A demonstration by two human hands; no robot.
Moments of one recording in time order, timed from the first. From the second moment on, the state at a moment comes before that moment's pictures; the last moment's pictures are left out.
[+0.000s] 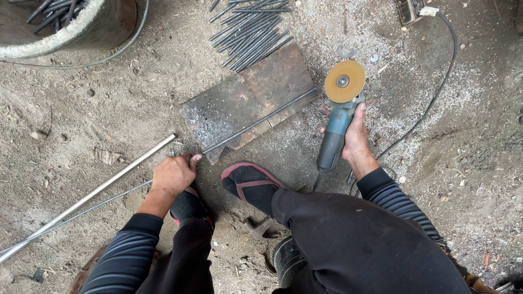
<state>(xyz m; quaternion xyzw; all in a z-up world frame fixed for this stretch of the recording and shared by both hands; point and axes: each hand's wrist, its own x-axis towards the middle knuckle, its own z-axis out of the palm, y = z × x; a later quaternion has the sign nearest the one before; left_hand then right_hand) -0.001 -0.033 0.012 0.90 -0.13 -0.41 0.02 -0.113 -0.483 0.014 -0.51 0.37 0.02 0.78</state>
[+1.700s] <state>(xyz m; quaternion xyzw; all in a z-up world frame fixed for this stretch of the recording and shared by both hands) 0.000 -0.028 0.010 0.91 -0.15 -0.39 0.06 -0.151 -0.466 0.001 -0.63 0.28 0.11 0.71</state>
